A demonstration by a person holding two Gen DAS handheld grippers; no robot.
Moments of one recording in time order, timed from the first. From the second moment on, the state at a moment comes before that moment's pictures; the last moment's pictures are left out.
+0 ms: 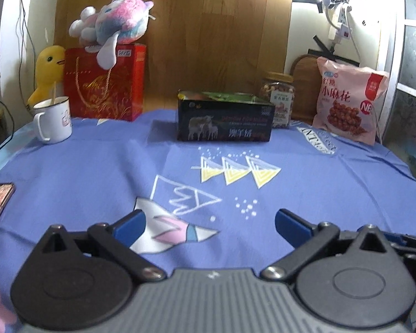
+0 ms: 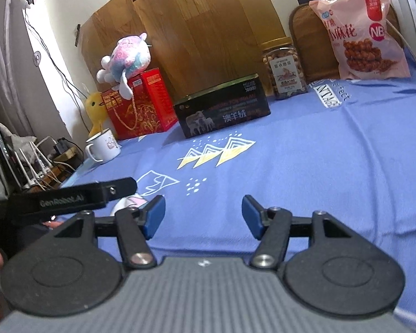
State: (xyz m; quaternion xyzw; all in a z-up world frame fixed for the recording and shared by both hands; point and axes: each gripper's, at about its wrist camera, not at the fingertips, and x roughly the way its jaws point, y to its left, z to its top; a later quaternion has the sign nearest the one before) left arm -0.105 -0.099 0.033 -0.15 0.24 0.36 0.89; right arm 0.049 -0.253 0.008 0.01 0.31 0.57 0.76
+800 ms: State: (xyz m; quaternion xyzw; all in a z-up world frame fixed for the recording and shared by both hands) left arm -0.105 -0.109 0.026 -0.10 0.25 0.42 0.87; right arm 0.037 -0.260 0.010 0.00 0.30 0.57 0.77
